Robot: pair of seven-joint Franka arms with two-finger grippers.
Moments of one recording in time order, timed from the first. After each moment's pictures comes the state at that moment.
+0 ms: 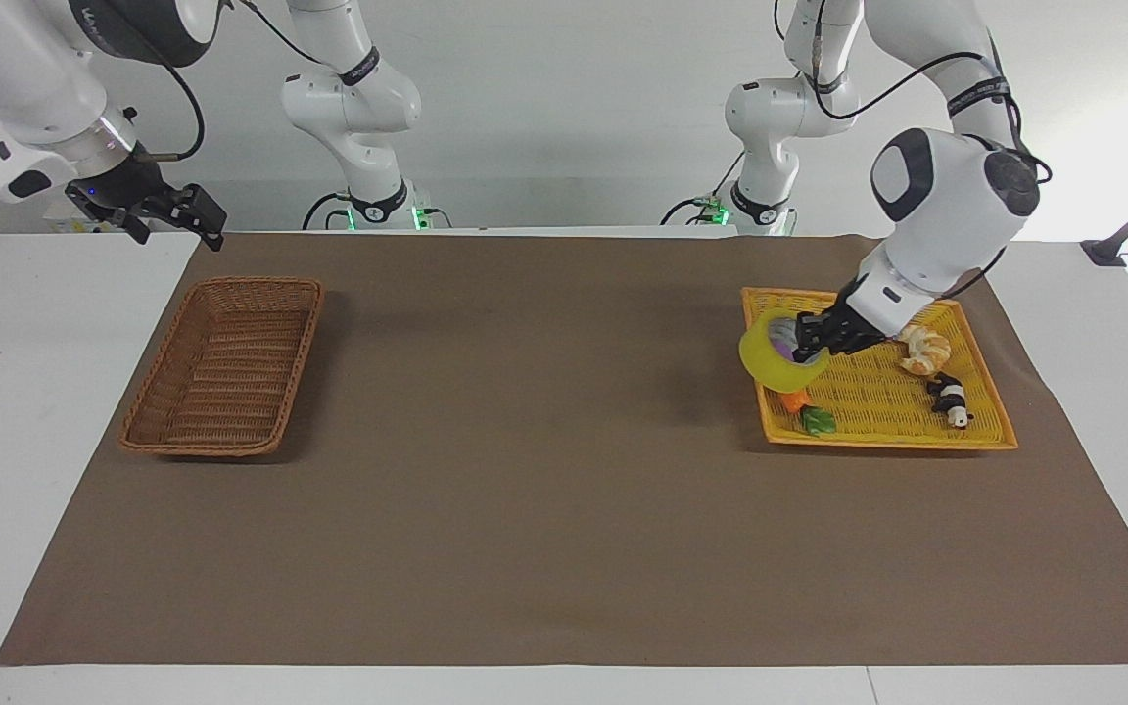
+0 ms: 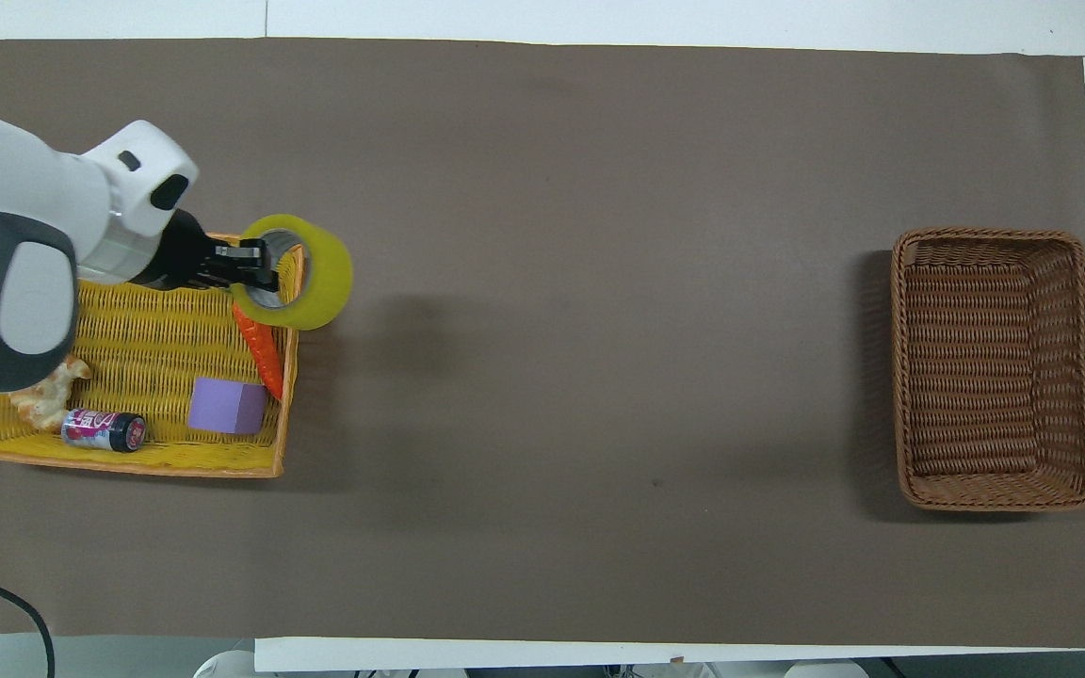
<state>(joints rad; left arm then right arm) -0.20 0.05 -0.14 -1.93 -0.27 2.00 -0.17 -0.02 -0.02 -0.15 -1.57 -0.05 1.37 -0.04</state>
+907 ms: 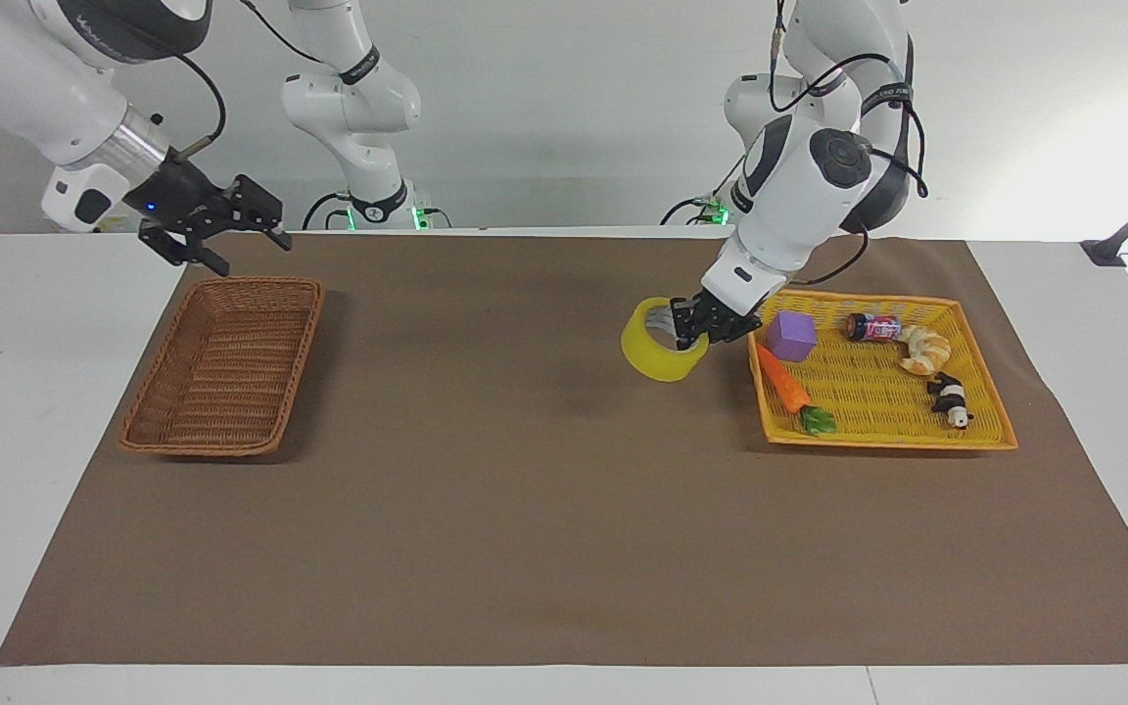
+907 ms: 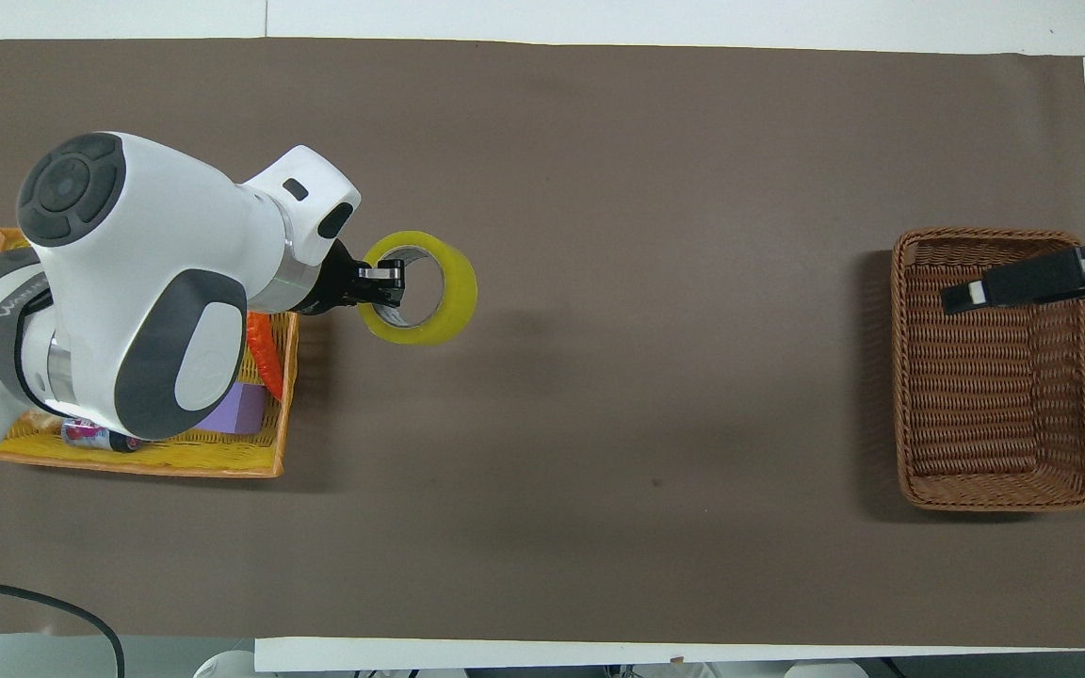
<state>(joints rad) -0.36 0.06 -0.14 -1.92 -0.27 2.06 -0.32 -0.02 -0.05 -0.14 -1.76 0.53 1.52 -0.30</state>
